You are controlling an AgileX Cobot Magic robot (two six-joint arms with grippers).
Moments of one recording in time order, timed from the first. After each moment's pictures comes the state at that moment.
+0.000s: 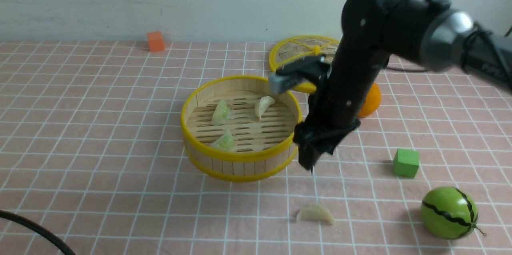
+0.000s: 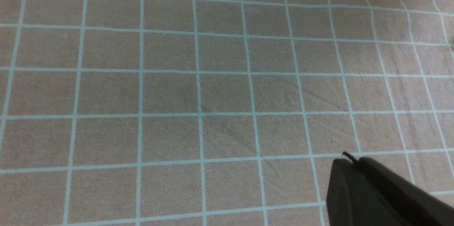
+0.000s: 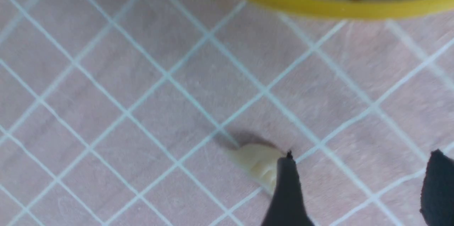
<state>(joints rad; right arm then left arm) 0.45 2.09 -1.76 0.23 1.22 -0.32 -0.40 0.50 -0.41 0.06 0.70 -0.41</state>
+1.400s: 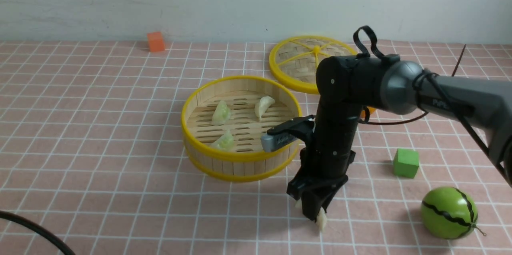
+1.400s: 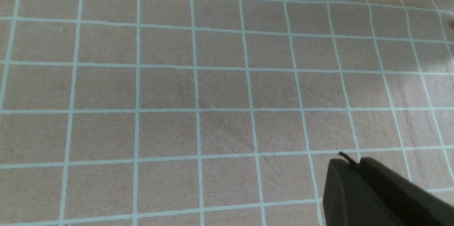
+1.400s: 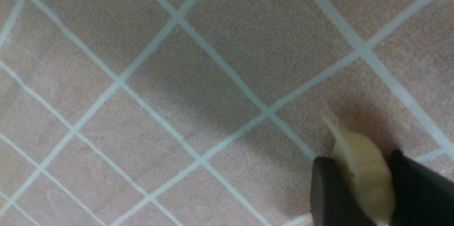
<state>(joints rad) 0.48 2.19 -1.68 0.27 1.22 -0.32 -0.40 0.50 -0.41 0.05 0.70 -0.41</state>
